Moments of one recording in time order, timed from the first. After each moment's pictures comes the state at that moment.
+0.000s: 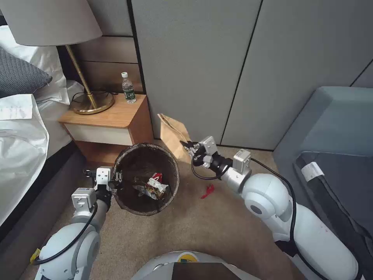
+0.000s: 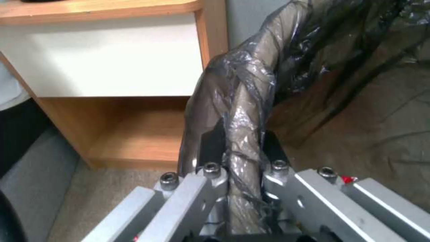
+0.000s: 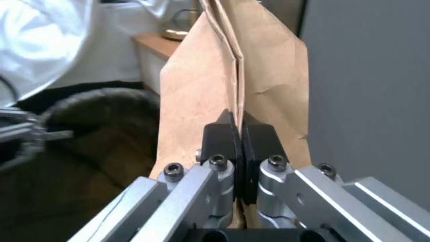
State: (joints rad) left arm 1.66 -1.40 -0.69 -2.46 -0.19 0.62 -0.02; right arm -0.95 0.94 0.03 2.32 0.67 -0.57 0.05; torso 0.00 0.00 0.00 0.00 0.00
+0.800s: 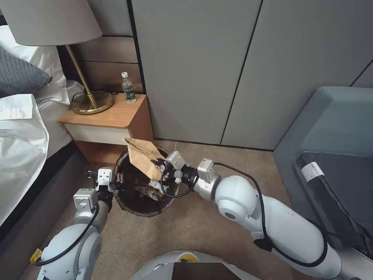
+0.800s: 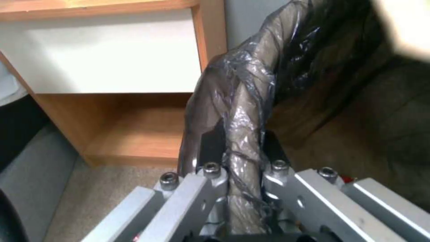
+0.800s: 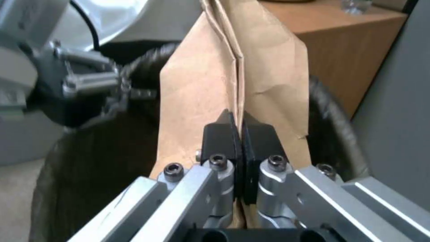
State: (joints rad) left arm 1.66 -1.41 -0.67 -2.47 -0.17 0.62 -0.03; right arm -0.75 0.96 -0.32 2.24 0.66 -0.59 0.11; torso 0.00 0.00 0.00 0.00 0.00
